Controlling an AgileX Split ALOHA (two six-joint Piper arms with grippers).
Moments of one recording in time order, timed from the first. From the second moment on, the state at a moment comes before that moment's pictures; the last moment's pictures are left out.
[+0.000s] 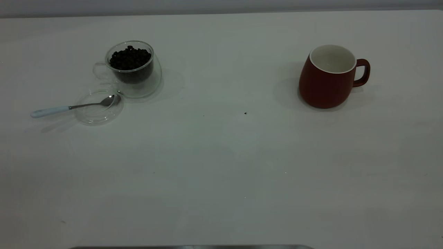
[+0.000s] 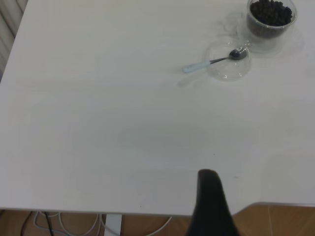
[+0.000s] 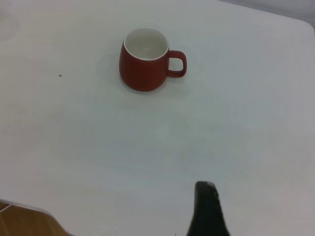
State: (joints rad) left arm -0.01 -0.02 -0.49 0.04 1.13 -0.07; right arm 0.00 -0.02 -0.48 0.13 1.13 -0.24
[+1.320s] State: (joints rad) left arm -0.01 -0.02 -0.49 0.04 1.13 -0.06; right arm 0.00 0.84 -0.56 -0.04 0.75 -0.28
